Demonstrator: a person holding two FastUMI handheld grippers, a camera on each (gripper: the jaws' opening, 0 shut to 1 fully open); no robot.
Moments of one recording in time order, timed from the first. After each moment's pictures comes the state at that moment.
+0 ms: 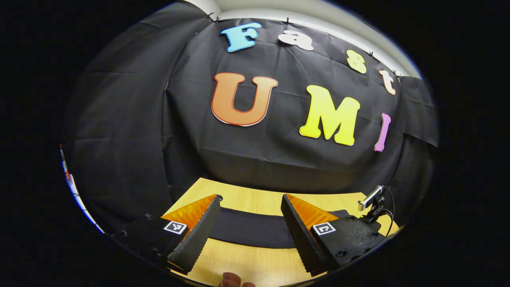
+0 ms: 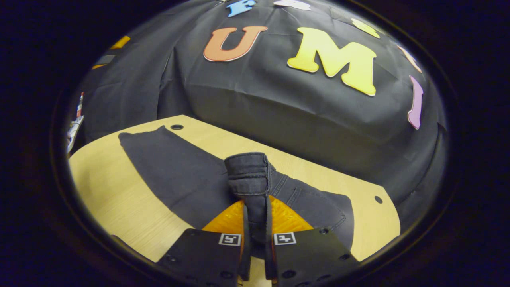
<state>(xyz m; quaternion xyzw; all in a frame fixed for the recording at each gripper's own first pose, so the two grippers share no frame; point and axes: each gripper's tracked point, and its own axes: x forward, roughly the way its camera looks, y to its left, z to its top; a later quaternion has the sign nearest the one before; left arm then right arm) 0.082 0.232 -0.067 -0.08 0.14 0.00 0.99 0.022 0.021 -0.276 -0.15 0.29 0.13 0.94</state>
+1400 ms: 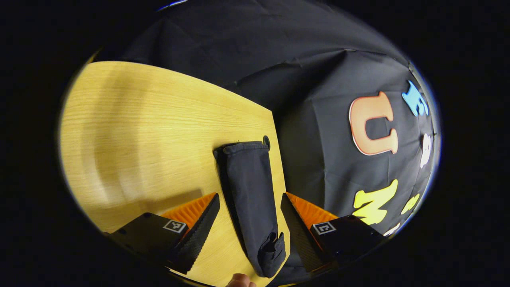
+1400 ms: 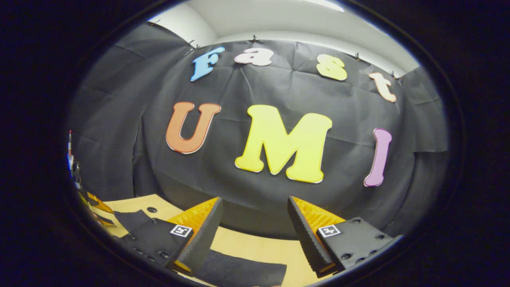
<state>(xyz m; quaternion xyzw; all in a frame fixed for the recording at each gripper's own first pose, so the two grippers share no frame) 0.101 0.294 -0.278 -0.63 0.21 0.18 0.73 0.100 -0.036 0.005 -0.11 0.05 0.06 0.99</state>
